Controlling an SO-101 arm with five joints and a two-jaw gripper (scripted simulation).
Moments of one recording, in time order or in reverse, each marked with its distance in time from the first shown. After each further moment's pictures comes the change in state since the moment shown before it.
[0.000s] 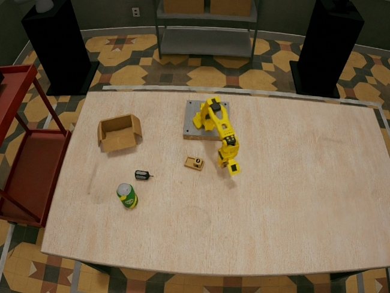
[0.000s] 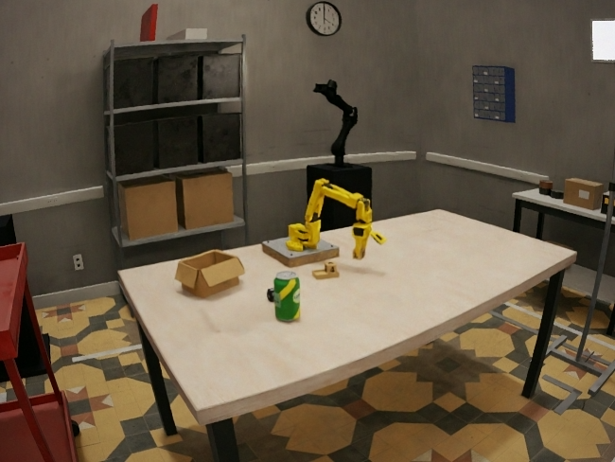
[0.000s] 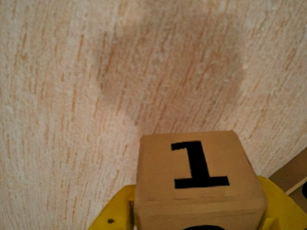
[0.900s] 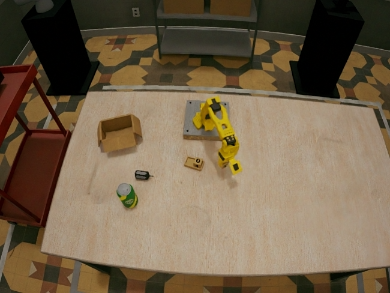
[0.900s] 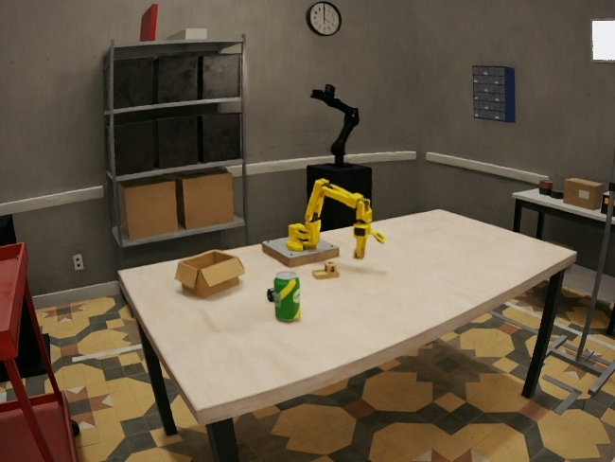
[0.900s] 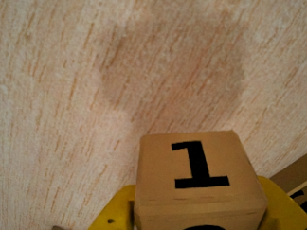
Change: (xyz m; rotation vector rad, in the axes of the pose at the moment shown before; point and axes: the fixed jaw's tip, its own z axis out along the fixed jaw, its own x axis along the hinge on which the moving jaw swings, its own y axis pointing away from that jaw) arm 0.001 0.000 0.000 0.000 0.000 -0.147
